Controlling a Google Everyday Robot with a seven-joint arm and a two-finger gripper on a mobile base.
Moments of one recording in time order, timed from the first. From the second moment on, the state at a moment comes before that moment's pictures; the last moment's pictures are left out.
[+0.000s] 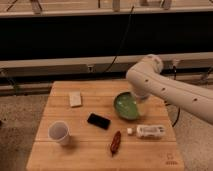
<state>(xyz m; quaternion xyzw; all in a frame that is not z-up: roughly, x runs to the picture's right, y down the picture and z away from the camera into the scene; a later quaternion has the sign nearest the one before) 0.154 0.062 0.712 -0.23 0.02 -0.13 0.96</state>
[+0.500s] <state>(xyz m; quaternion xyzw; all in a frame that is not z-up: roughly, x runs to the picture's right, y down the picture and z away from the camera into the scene) 0.124 0.042 0.725 -0.21 0.02 -0.17 0.96</state>
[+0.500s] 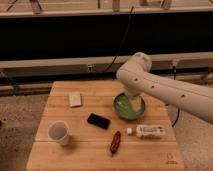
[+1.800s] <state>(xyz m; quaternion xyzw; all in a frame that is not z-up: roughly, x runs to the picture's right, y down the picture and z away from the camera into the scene) 0.037 0.023 0.756 -0.19 -0.02 -0.26 0.95</state>
